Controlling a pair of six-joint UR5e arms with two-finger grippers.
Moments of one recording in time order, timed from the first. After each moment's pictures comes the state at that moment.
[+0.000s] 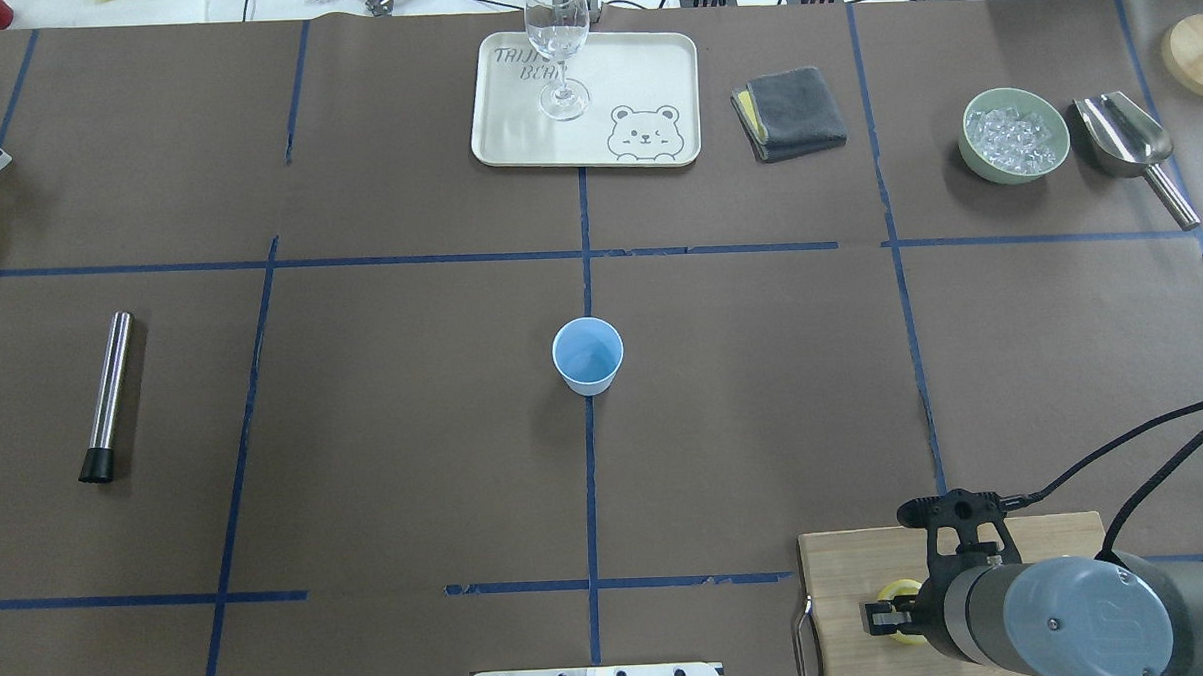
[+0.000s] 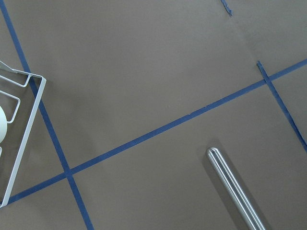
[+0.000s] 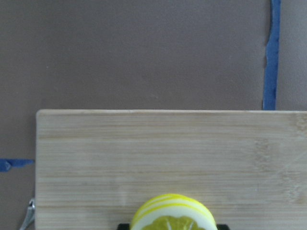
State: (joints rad) left arm -1.43 -1.54 -1.80 -1.81 -2.43 0.03; right arm 0.09 -1.71 2.18 -1.31 1.61 1.48
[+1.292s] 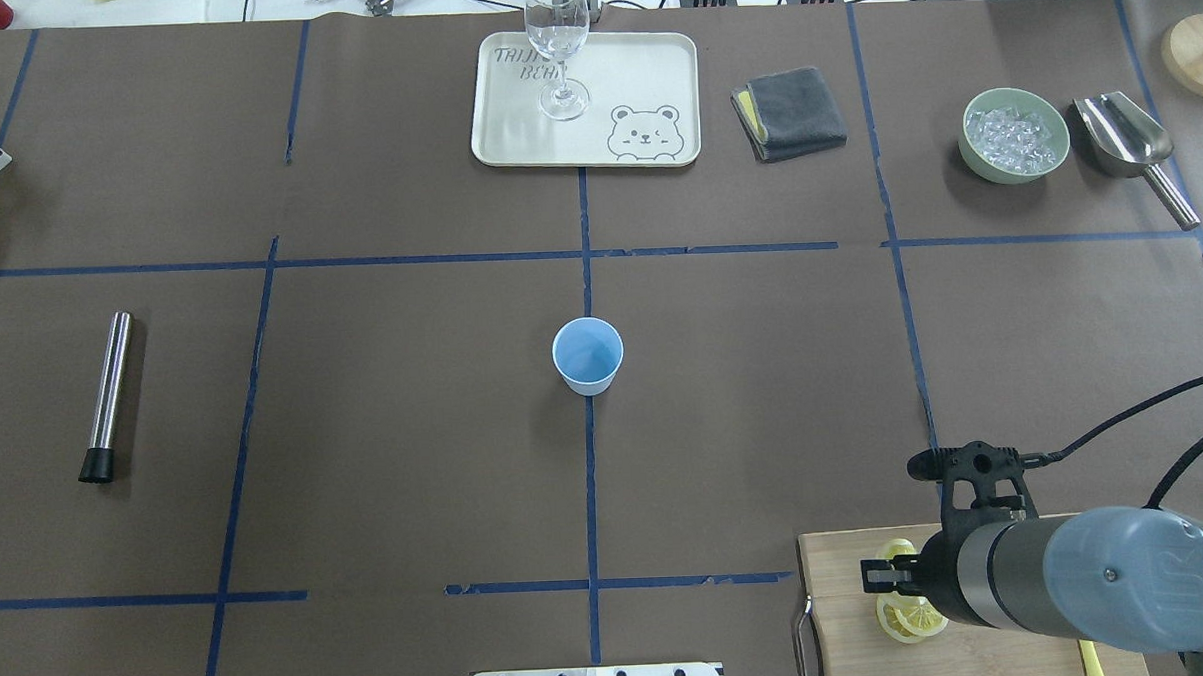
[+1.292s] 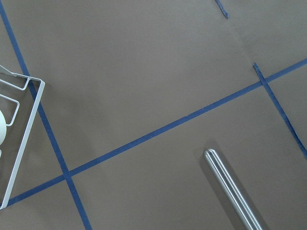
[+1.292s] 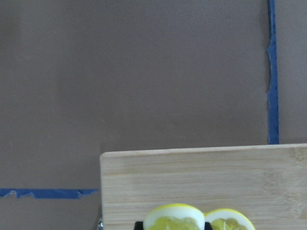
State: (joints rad) left arm -1.44 -1.54 -1.82 -1.81 -2.43 0.03; right arm 0.19 -1.69 2.27 -1.31 1.65 1.49
